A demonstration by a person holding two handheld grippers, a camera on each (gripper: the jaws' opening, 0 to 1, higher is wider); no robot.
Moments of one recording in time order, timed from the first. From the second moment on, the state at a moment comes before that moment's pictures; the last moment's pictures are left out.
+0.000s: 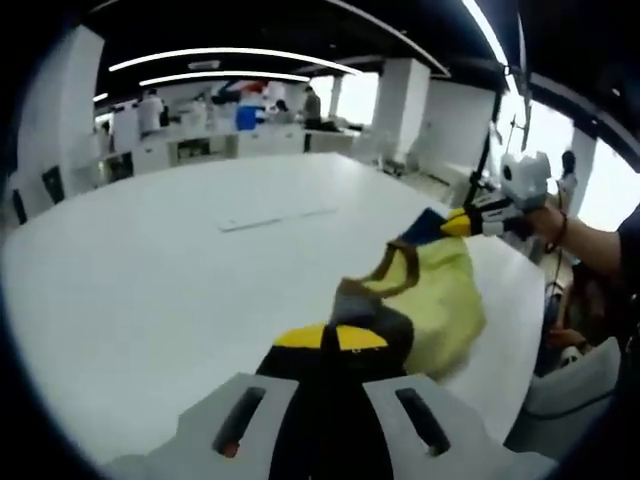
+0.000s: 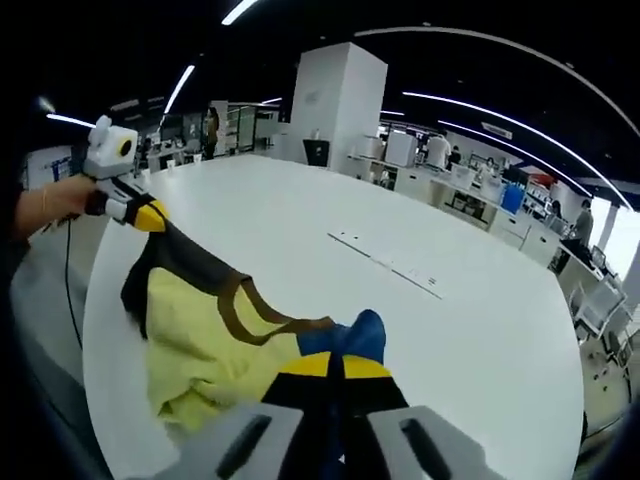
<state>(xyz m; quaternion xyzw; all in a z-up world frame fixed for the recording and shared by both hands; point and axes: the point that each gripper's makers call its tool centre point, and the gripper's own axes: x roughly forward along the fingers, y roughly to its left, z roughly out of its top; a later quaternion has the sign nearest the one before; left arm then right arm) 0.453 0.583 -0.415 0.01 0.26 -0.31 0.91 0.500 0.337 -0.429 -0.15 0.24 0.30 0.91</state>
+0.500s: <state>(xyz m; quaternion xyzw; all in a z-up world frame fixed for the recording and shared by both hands) 0.493 0.594 -0.387 0.00 0.20 -0.27 0.94 0.533 0.332 -0.397 -0.15 0.20 0.27 0.93</state>
